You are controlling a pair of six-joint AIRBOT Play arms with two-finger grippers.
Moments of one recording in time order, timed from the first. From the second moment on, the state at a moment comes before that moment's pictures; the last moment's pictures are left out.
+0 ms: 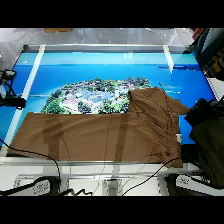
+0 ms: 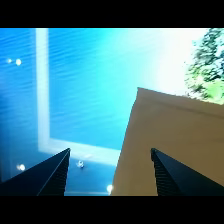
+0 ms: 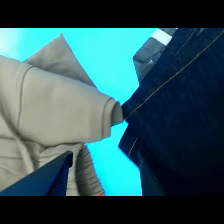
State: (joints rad) left arm 0.28 -1.34 1.26 1.94 -1.01 -1.32; right arm -0.63 -1.34 1.08 -1.19 0.91 1.40
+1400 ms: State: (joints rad) left arm 0.26 -1.34 1.27 1.94 -1.01 -1.32; right arm -0.46 -1.67 1.32 -1.16 0.92 1.11
